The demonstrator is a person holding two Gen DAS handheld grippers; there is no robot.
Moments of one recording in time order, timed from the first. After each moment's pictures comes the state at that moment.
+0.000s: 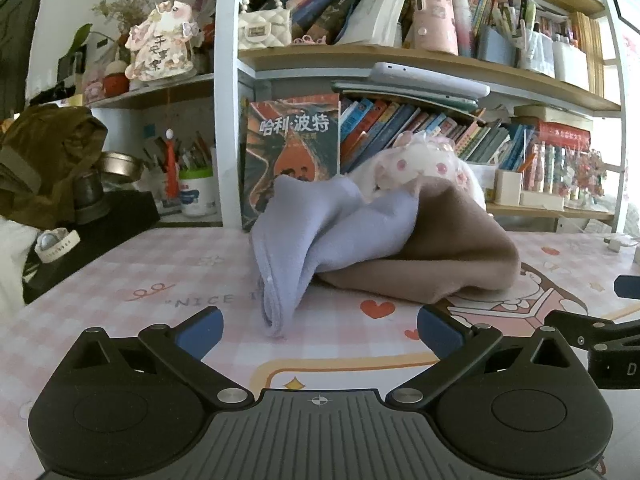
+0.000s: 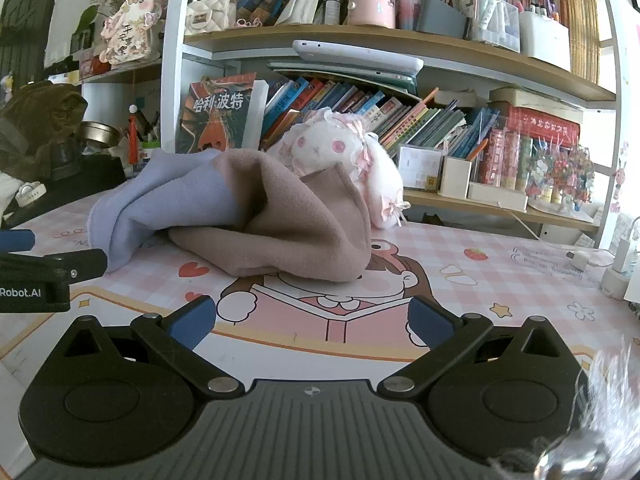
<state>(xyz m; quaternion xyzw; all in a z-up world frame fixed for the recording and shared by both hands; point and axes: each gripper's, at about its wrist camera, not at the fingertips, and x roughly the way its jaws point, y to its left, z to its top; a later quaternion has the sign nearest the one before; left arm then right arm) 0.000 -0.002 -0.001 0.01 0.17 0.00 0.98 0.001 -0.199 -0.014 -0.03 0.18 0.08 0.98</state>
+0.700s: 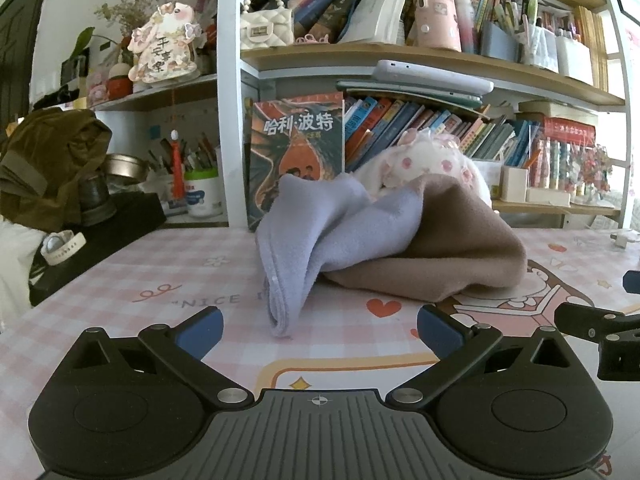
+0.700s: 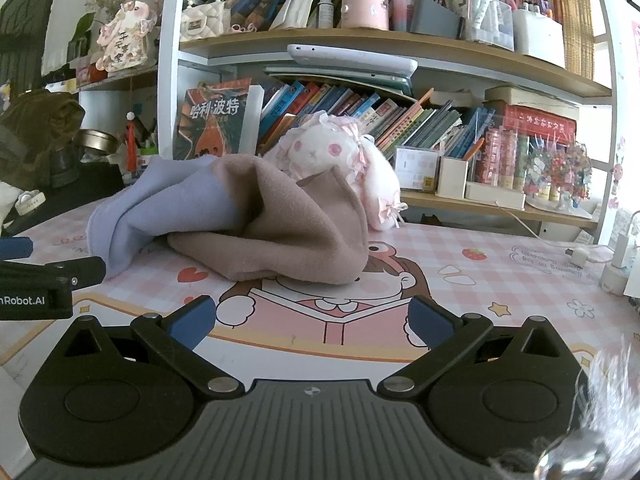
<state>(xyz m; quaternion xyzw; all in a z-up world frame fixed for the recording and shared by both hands) 0.000 0.003 0.002 0.02 0.18 0.01 0.98 -0.001 -0.201 -0.012 -0.02 0.18 0.08 0.98</state>
